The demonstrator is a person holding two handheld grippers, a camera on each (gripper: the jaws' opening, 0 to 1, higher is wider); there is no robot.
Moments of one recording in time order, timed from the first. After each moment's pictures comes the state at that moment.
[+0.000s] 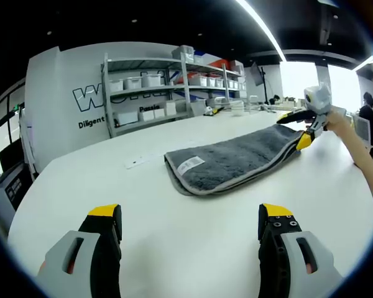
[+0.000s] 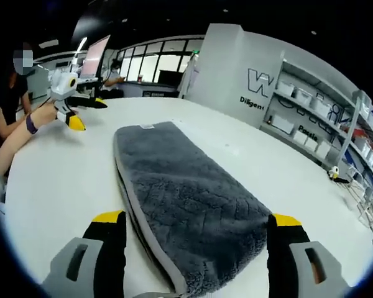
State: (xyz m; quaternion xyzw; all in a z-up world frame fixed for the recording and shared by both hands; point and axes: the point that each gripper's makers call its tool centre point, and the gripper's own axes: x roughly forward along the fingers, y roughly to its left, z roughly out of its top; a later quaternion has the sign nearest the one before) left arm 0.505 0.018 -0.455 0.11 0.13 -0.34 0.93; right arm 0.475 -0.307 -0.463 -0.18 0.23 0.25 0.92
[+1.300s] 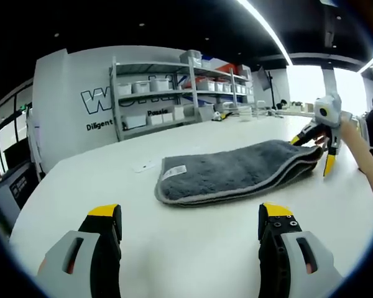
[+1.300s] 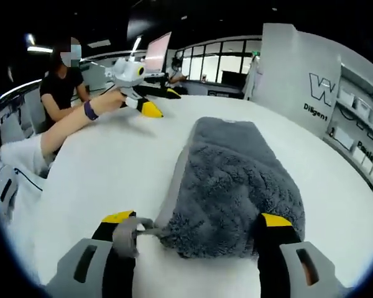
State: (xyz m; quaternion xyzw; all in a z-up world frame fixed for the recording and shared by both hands) left arm 0.513 0.029 -0.444 0.10 0.12 -0.31 0.94; right arm 0.420 -0.212 -0.482 -0.21 0.23 0.47 0.83
